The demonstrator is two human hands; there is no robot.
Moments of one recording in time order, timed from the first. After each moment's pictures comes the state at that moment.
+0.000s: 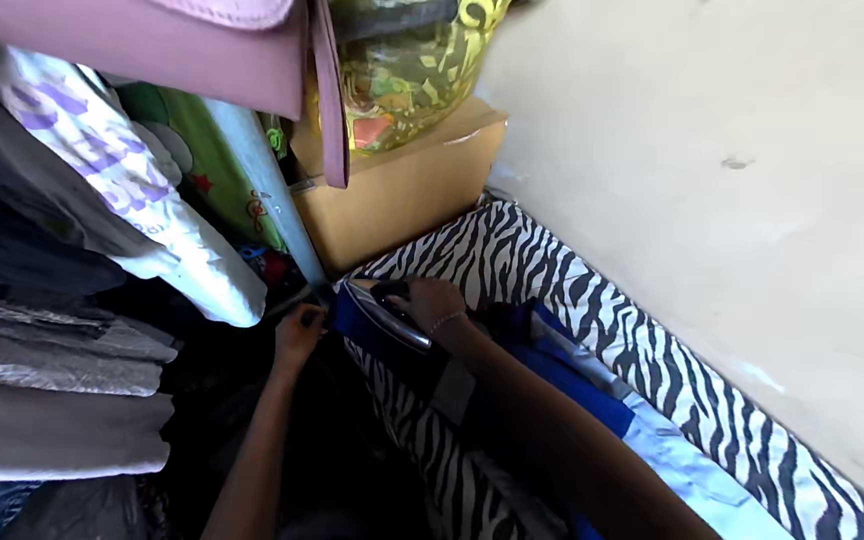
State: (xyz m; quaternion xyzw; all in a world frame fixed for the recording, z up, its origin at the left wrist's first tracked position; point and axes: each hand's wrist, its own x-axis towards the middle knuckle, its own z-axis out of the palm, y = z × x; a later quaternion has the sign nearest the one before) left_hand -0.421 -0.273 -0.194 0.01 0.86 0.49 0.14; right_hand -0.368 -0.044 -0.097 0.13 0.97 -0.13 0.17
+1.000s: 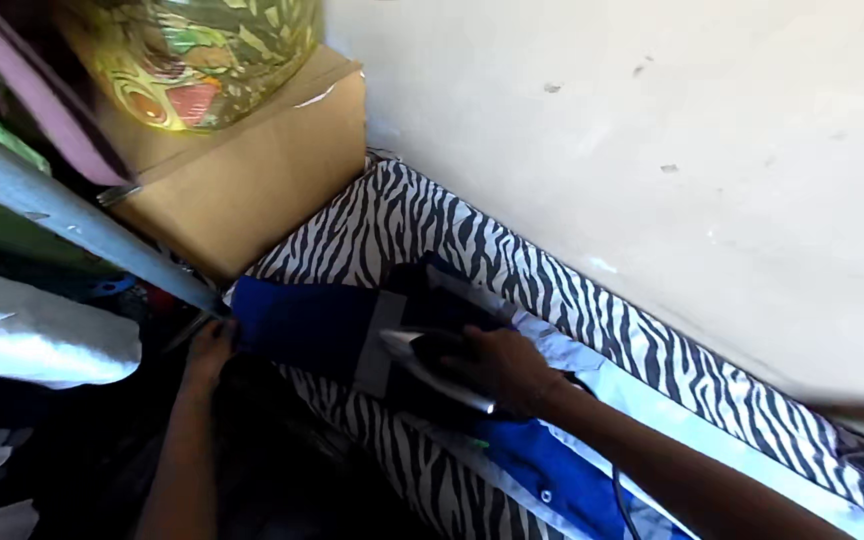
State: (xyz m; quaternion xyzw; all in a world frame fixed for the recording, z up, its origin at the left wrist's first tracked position) left_hand -0.446 -0.254 -0.231 0.02 0.86 0.46 0.20; right_hand -0.148 0.050 -0.068 0.26 0.92 -0.16 0.25
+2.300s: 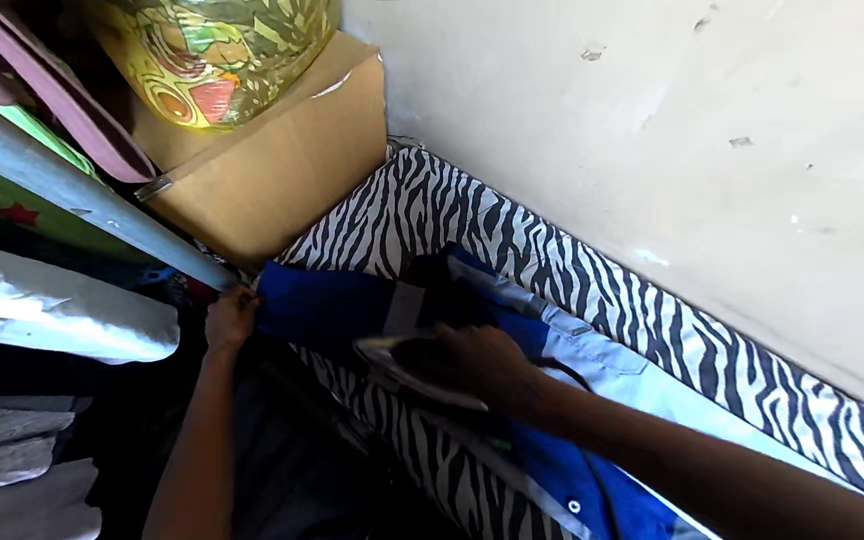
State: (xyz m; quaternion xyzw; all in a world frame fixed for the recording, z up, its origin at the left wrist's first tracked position) left_hand -0.472 -0.243 -0.200 0.14 0.95 0.24 0.11; right_hand -0.182 0.021 -0.072 0.18 0.93 -0.17 0.27
